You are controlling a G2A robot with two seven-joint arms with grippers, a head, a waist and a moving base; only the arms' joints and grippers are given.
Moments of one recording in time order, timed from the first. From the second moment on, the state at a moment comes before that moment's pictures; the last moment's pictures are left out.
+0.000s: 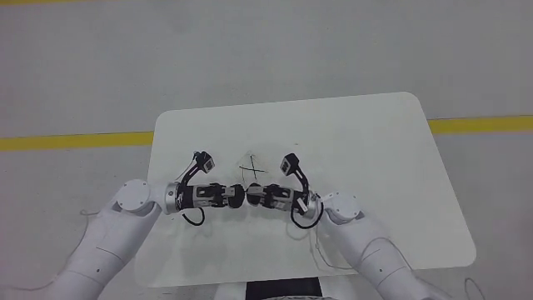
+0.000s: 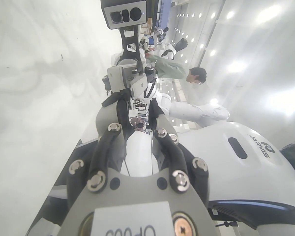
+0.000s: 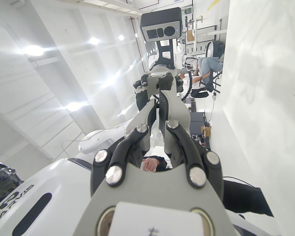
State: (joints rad) left arm 1.31 -0.92 -1.06 -1.34 -0.63 -0.34 -1.25; right arm -1.35 -1.46 1.06 -1.12 0.42 -0.34 1.05
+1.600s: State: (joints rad) left arm 1.33 -0.90 -1.18 -1.32 -0.63 -0.34 -1.24; right arm -1.42 -1.43 1.16 -1.22 0.39 -0.34 0.98
